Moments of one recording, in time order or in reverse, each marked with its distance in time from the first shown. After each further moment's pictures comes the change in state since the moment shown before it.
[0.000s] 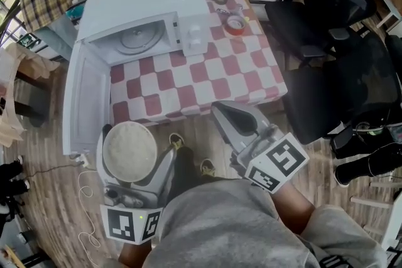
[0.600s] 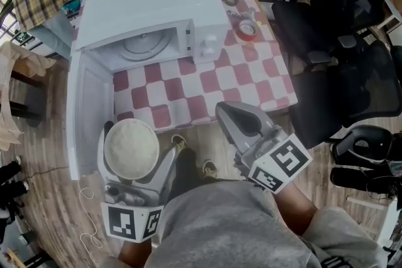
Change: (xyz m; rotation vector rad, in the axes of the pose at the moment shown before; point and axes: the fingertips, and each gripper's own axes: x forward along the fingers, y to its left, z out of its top) left arm 0.051 0.065 -0.020 -0.036 0.031 -0.005; right arm 0.071 -0.025 -0.007 0.009 0.056 -0.027
